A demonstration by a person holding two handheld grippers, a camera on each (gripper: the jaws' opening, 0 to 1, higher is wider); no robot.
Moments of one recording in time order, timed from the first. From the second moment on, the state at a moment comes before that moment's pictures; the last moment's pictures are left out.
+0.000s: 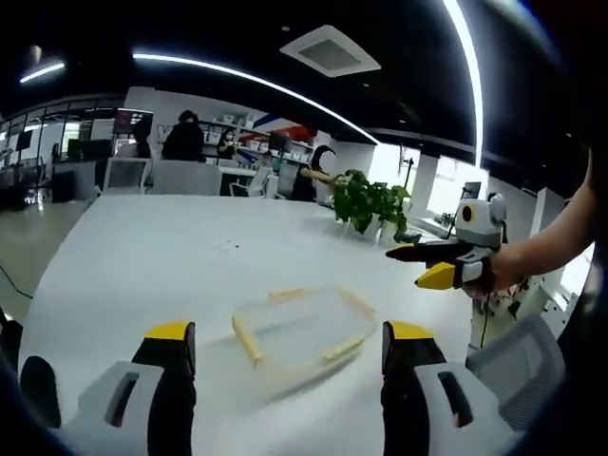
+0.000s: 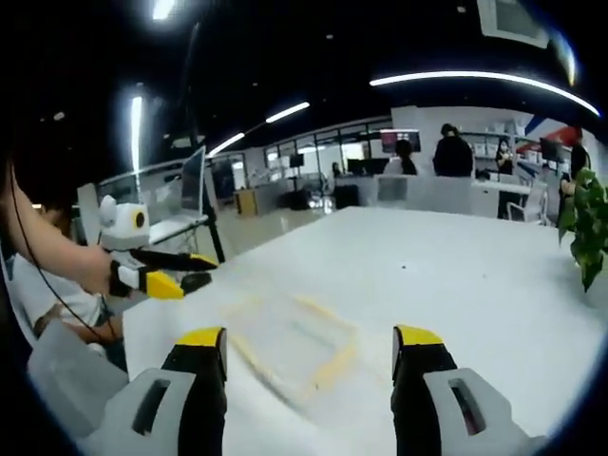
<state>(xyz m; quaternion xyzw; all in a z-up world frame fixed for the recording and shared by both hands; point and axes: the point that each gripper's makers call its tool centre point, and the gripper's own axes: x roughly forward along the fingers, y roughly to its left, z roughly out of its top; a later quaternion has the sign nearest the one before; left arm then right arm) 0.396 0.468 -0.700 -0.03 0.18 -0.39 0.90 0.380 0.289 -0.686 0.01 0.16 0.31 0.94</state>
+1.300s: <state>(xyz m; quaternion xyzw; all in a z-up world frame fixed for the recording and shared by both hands) 0.356 0.491 -0.685 -0.04 0.16 -0.36 0.92 0.340 0.268 -0.668 0.06 0.15 0.26 0.95</state>
